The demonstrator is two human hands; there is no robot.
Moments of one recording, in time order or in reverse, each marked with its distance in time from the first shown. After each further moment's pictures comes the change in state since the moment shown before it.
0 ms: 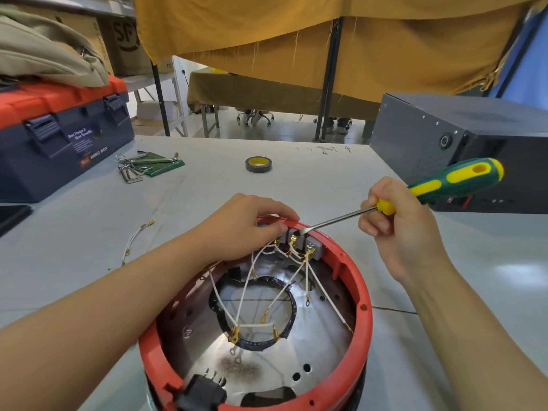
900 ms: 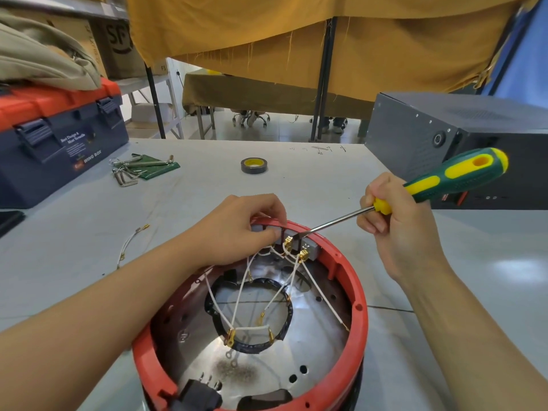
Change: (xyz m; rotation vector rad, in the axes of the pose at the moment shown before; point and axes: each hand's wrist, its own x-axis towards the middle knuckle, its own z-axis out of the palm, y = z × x) left_hand -0.004 0.001 -0.001 -0.076 -0.004 0.005; right_hand -0.004 -0.005 0.002 -0.053 -0.019 -0.110
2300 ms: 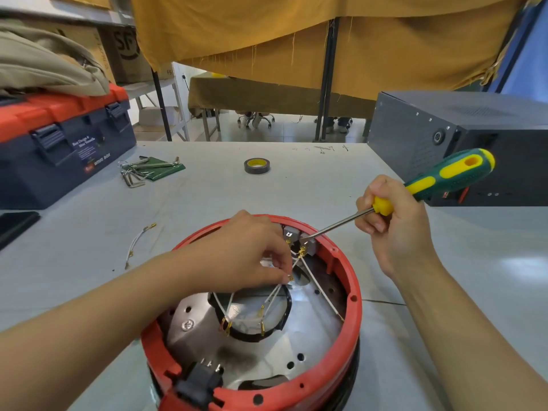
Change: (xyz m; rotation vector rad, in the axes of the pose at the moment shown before) left_hand -0.022 0.025 0.005 0.410 -0.185 0.210; right_hand -0.003 0.003 -0.002 0.123 0.002 0.047
